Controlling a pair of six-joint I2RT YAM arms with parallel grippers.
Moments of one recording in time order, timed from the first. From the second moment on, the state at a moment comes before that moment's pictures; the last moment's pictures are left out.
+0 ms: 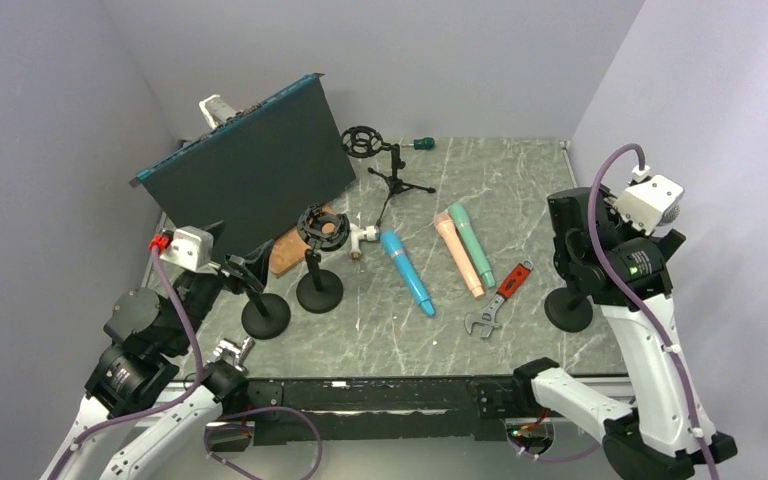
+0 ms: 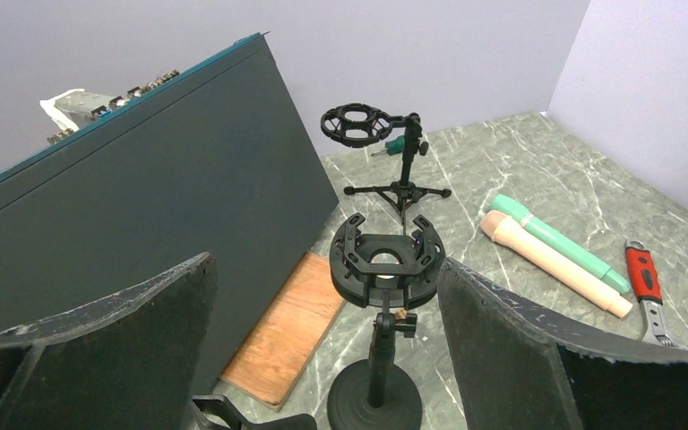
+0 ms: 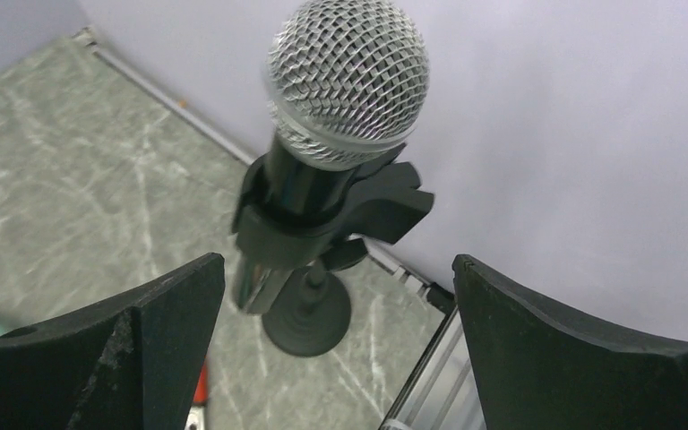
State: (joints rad) left arm -0.63 0.35 0.85 -0.36 -0.25 0.00; right arm 0.36 0.97 1.48 -1.39 1.21 0.72
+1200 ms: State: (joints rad) left arm -0.63 0.38 0.84 -0.35 -0.23 0.00; right arm -0.06 0.94 1.30 -0.65 0.67 0.14
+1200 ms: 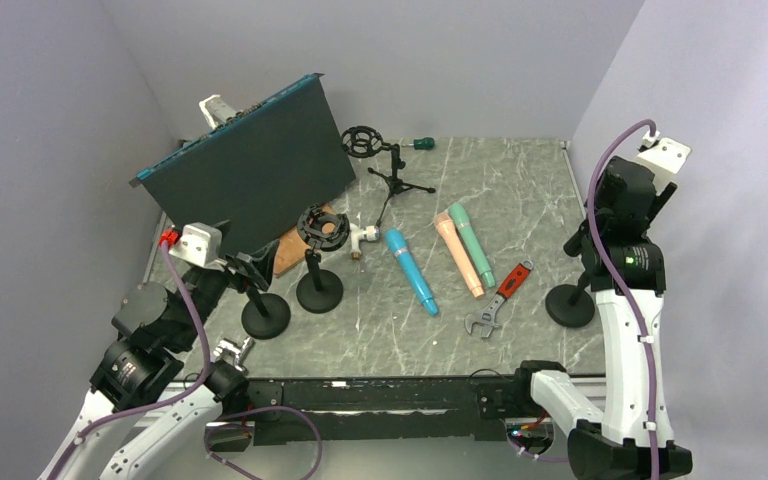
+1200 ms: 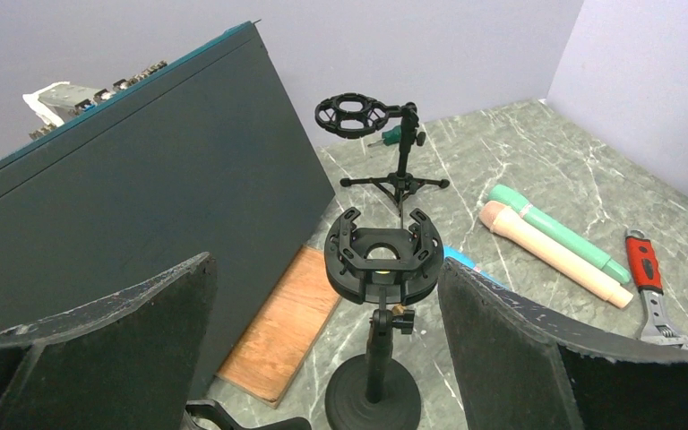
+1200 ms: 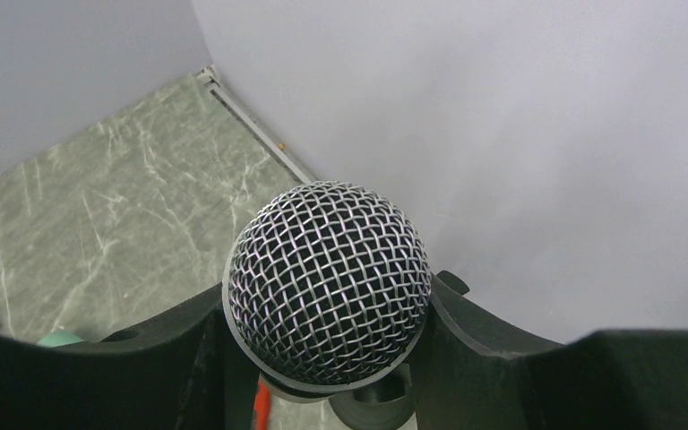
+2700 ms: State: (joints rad) left arm -0.58 0.49 0.83 -0.34 -0.21 0.00; right arm 1.04 1.42 1.74 -0.71 0.11 0.11
